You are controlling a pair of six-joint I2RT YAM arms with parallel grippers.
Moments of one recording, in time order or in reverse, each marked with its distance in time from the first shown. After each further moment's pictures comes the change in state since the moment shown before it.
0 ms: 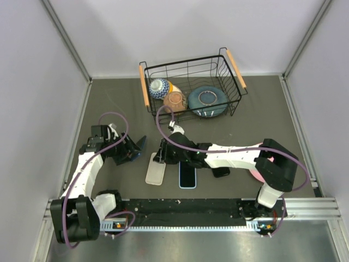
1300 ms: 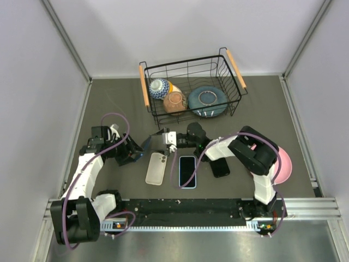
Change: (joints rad) left arm 0.000 -0.012 -0.016 0.003 0.108 -0.002; right arm -0.237 0.243 -0.145 1.074 -0.793 -1.495
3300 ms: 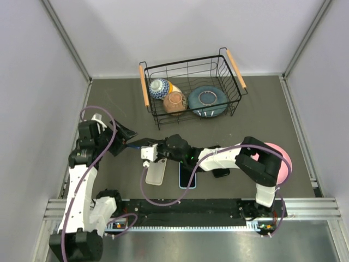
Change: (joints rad) left arm -0.005 -0.182 0.186 -0.039 -0.122 -0.238; right arm 0.229 -0.091 0.097 -0.447 0.650 -0.397
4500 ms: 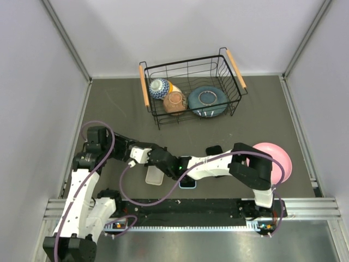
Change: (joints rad) left arm -0.112 -0.080 -0.068 -0.112 -0.164 -0.499; right arm 0.173 0.059 0.139 -0.255 0.557 0.283
